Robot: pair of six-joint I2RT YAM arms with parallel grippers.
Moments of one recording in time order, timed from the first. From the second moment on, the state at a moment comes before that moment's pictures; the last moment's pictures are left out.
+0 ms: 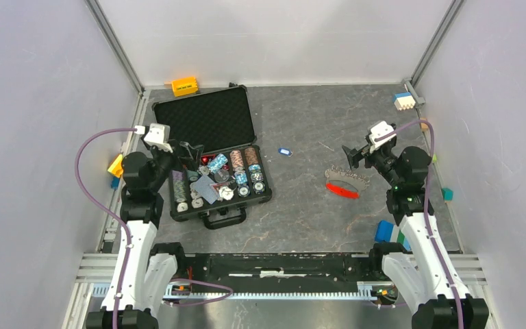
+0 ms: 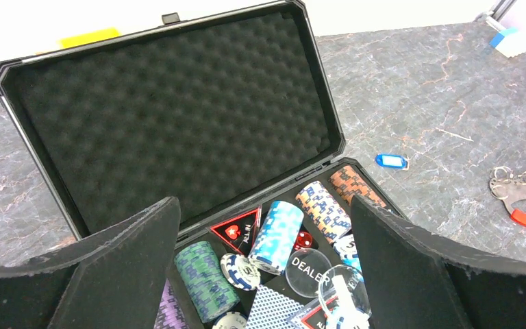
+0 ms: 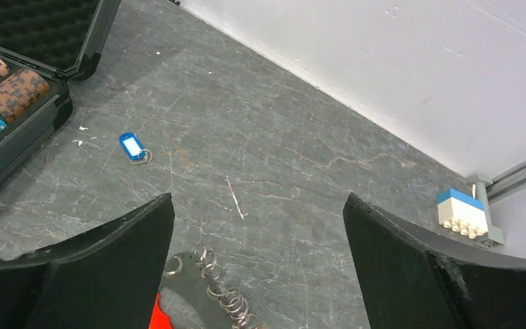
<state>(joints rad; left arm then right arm) 0.07 0.70 0.60 -0.01 0.39 -0.07 0.02 0.79 0.56 0.14 -0.46 -0.32</state>
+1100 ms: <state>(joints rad) 0.08 0.93 0.78 -0.33 0.56 0.06 0.02 1.08 0.62 -0.22 -0.26 -0.58</state>
